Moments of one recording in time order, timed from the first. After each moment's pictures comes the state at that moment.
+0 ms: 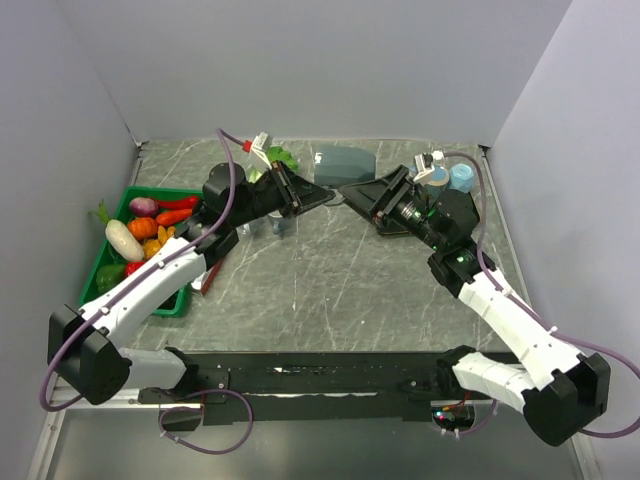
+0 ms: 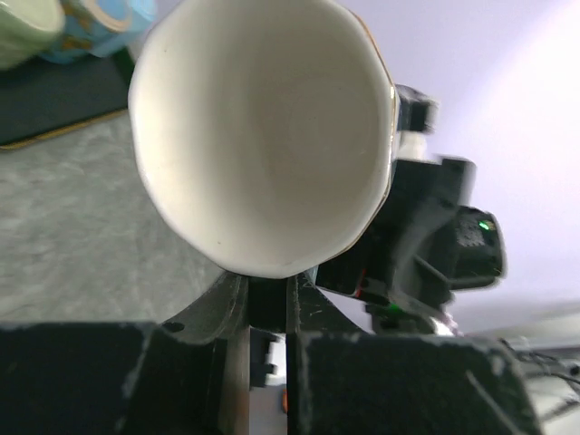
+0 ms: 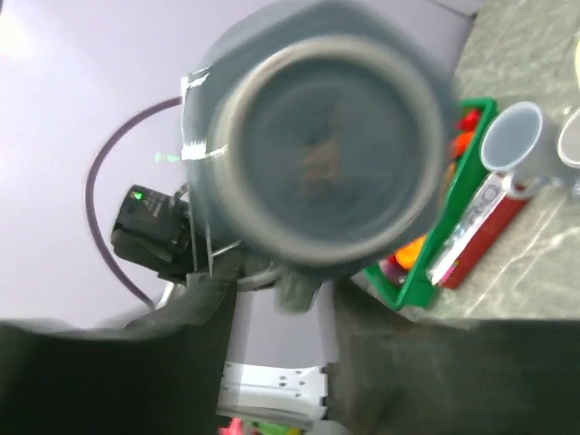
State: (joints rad) left arm -0.60 1.29 1.13 0.17 0.45 -1.17; right arm 0.47 1.03 0.90 0.26 -0.38 1.22
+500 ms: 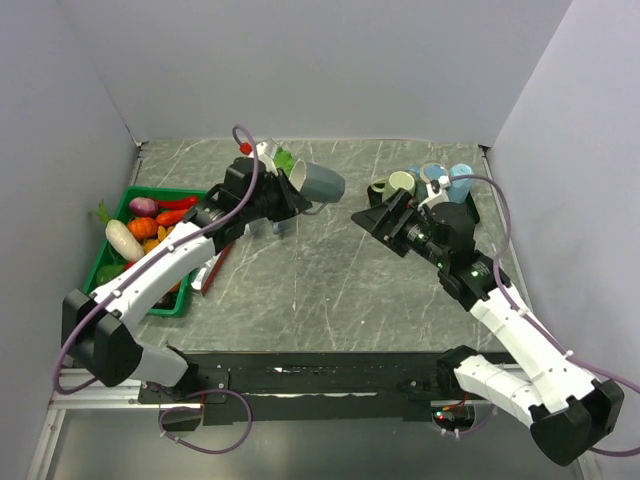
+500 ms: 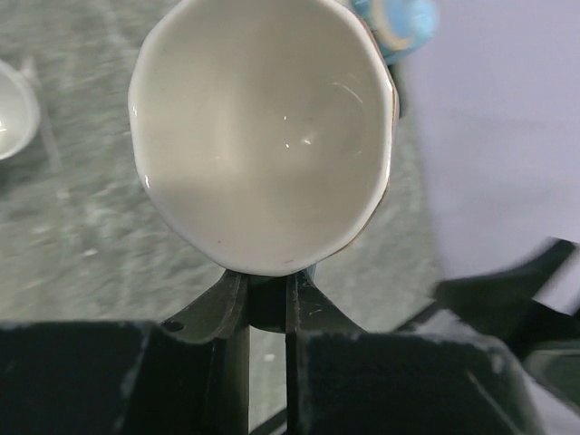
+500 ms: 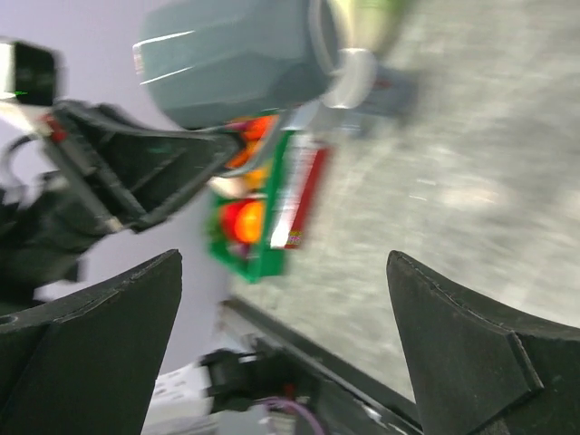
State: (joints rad) left arm -0.59 1.38 1.26 -0.28 0.13 -0.78; right arm 0.47 0.91 0.87 -0.23 -0.17 1.01
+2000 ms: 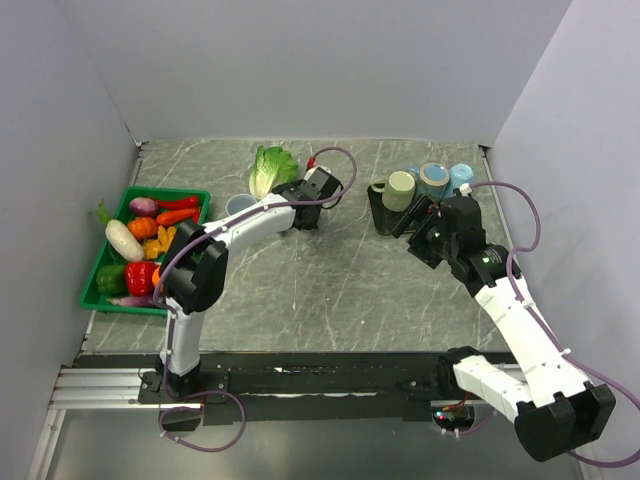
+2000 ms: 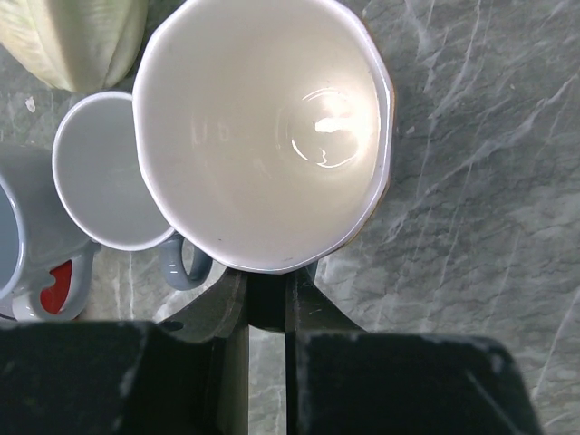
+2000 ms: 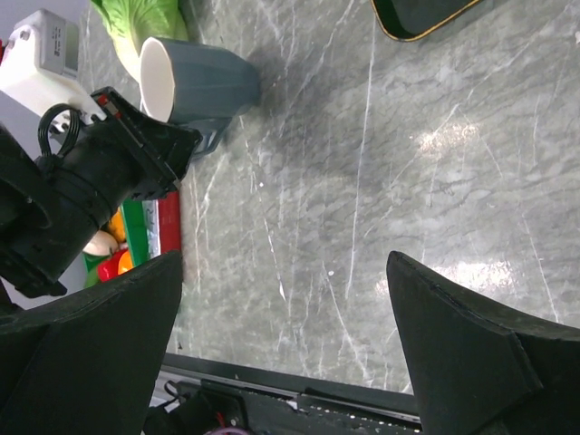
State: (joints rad) left arm -0.72 2.01 1.67 -0.65 -0.48 -0.35; right arm 0.29 0.95 0.96 -0.64 -0.04 0.90
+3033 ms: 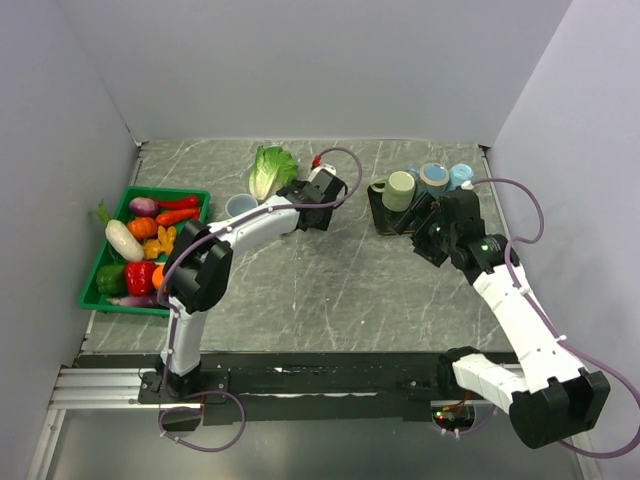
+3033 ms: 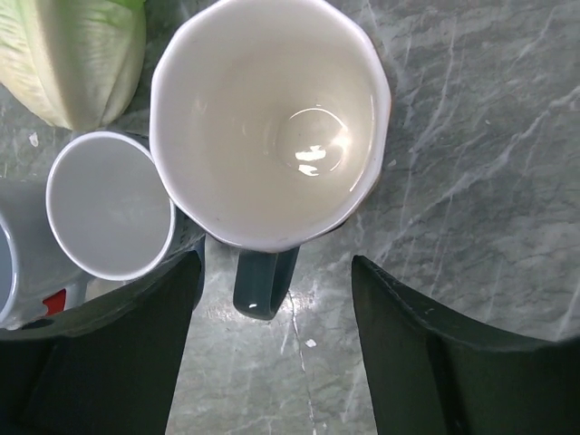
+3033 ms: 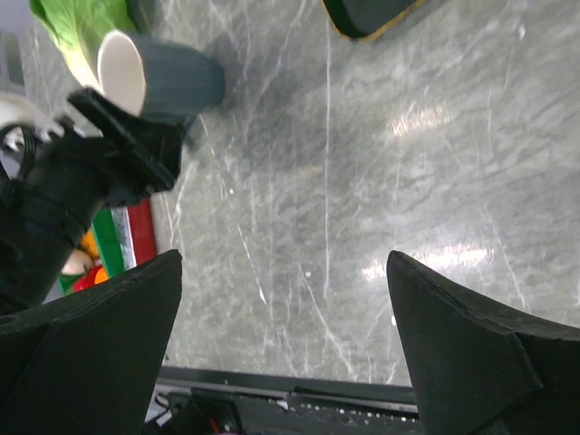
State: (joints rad) left arm -0.74 2.04 1.67 -0.56 -0.51 -0.31; right arm 0.25 1.02 1.02 -0.72 -0.02 0.88
